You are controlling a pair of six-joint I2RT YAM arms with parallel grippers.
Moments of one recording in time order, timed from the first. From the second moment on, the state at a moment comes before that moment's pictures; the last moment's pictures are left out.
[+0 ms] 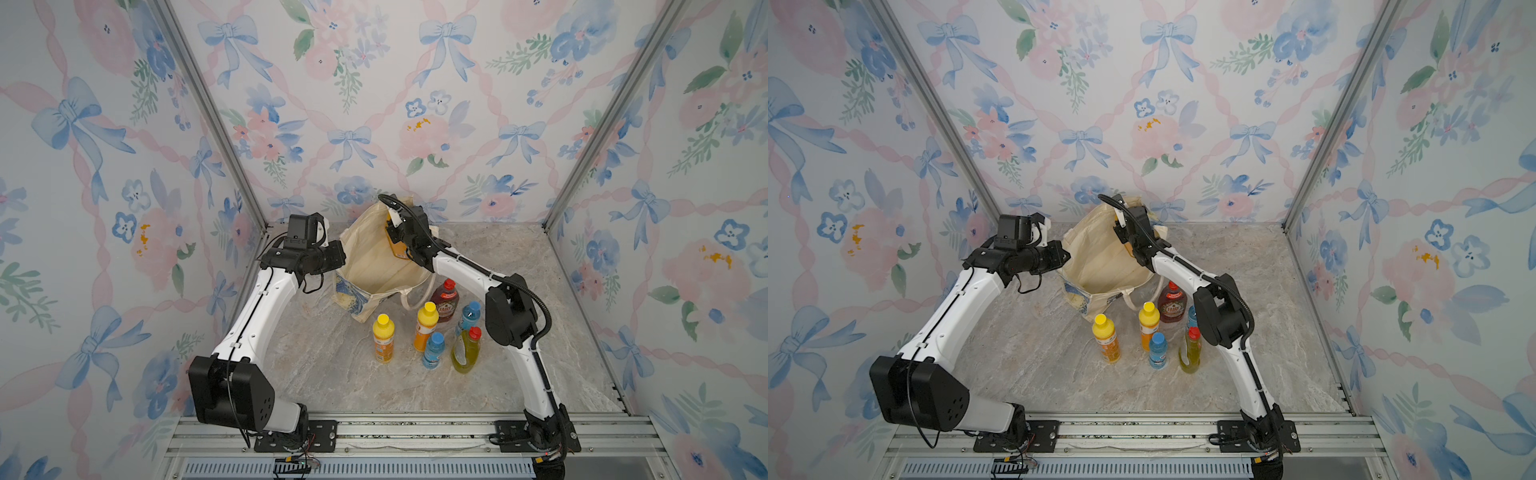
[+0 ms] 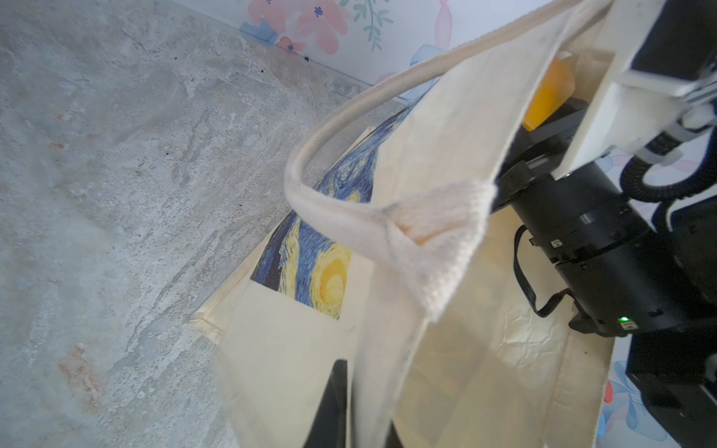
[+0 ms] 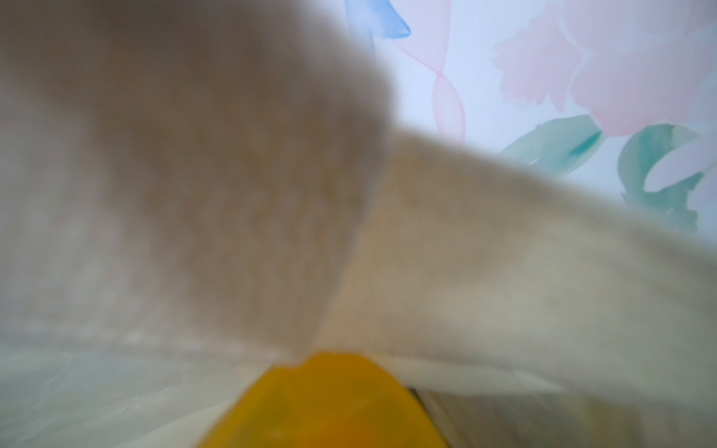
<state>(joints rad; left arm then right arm) -0.14 1.45 1.38 -0.70 0.29 -0.42 0.64 2.35 2.08 0.02 0.35 -0.24</state>
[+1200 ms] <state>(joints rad) -0.20 1.49 1.47 -0.72 0.28 -0.42 0.63 2.20 1.97 -0.07 0.44 -0.09</state>
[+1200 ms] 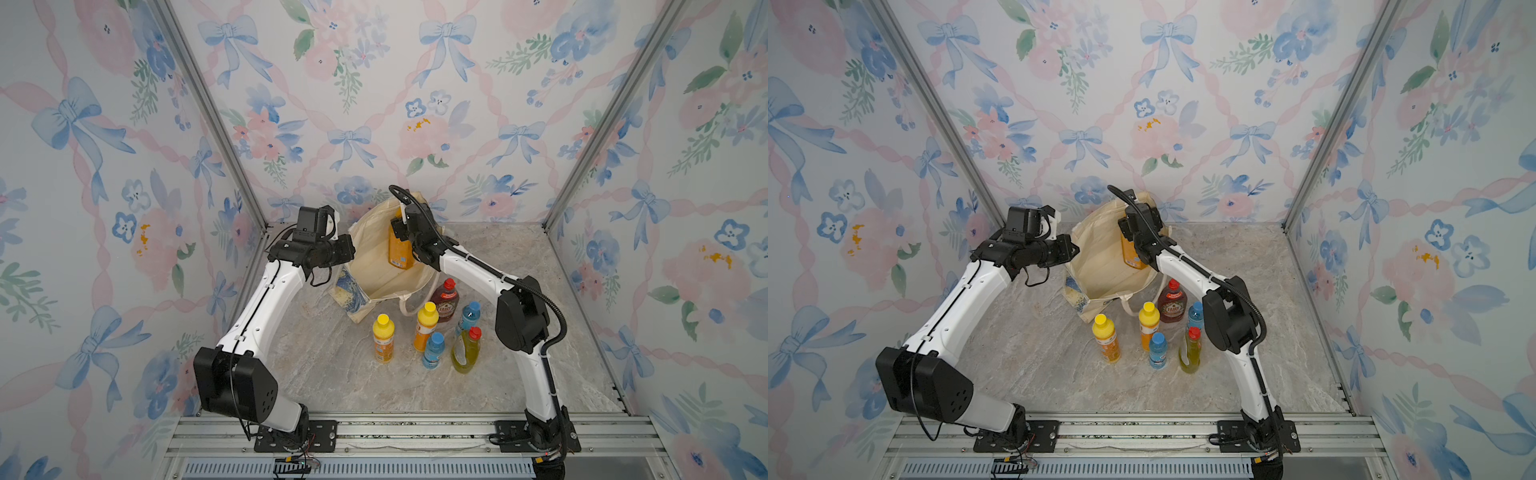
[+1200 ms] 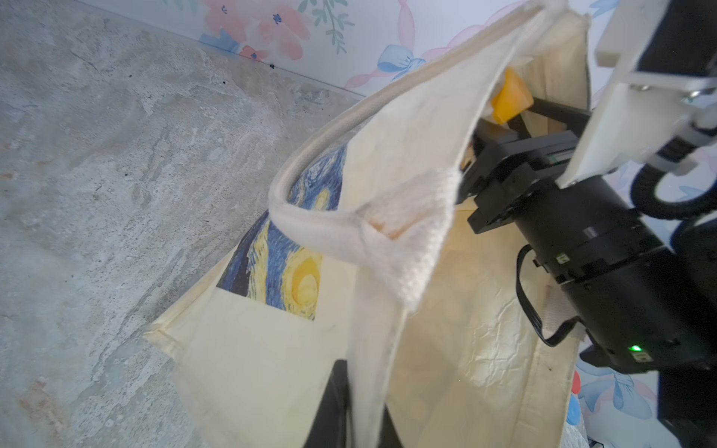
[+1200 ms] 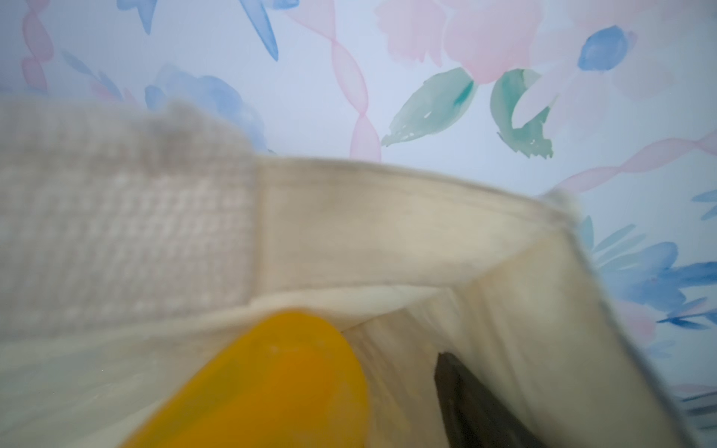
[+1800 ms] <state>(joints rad) -0.20 1.50 1.48 -0.73 0.28 -0.42 0.60 2.13 1.97 -0.12 0.28 -0.05</state>
